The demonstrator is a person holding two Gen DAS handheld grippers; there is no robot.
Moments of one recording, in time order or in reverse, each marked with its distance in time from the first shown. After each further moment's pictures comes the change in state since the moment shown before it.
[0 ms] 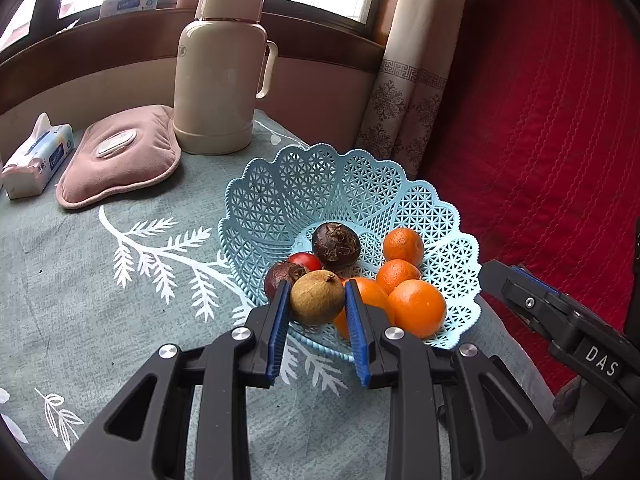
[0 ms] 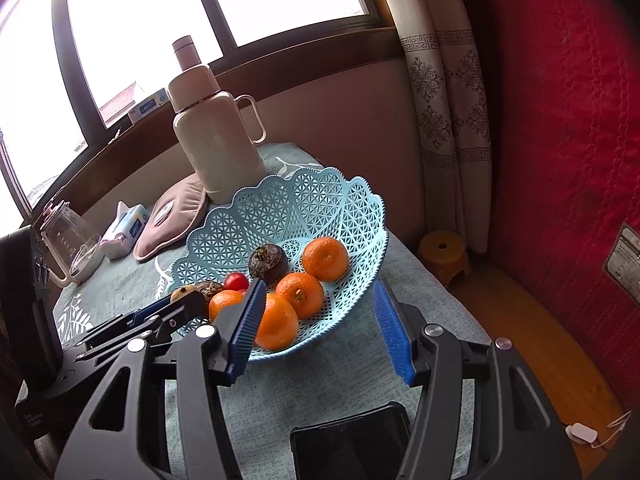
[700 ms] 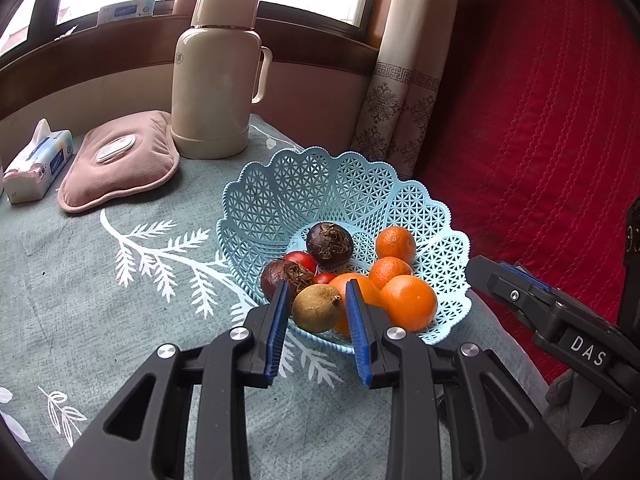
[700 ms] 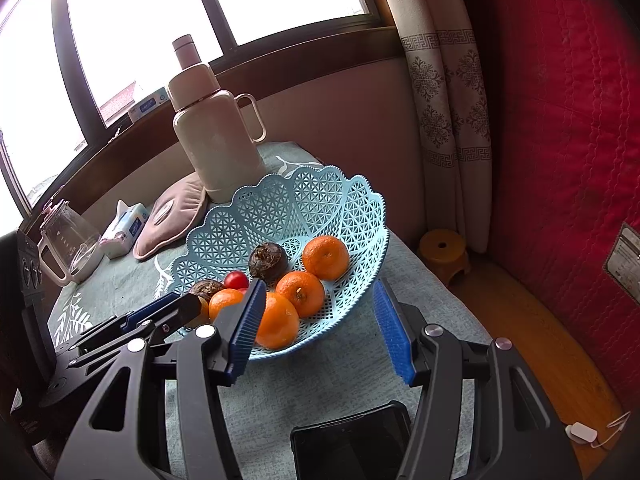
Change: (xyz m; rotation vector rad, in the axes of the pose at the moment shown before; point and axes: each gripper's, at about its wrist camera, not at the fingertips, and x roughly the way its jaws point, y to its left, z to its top) left arm -0.009 -0.006 -0.001 0.015 -0.011 -0.007; right arm 0.001 0.001 -0.001 0.000 0.000 0.000
